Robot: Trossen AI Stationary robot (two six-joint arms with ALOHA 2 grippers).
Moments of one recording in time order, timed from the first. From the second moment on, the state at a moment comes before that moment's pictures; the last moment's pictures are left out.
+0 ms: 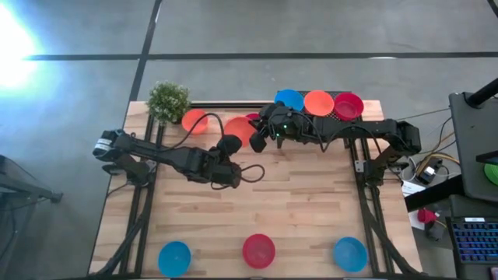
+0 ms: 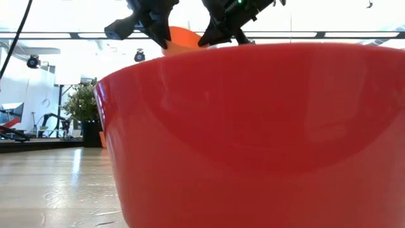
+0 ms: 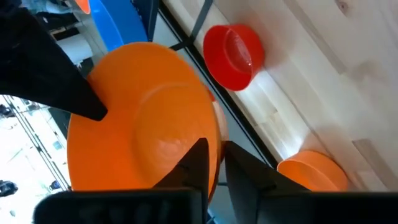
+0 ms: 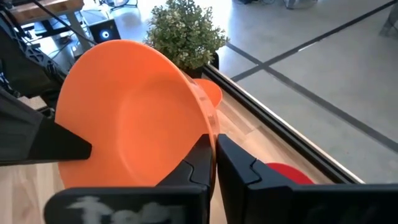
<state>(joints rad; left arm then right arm) -0.20 1.60 1.47 -1.06 -0.95 0.76 -0.13 1.60 1.34 -0.19 0.32 0.29</state>
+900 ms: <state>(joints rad) -0.20 1.60 1.48 -0.94 -0.94 0.63 -0.22 1.60 1.34 -0.32 0.32 0.31</state>
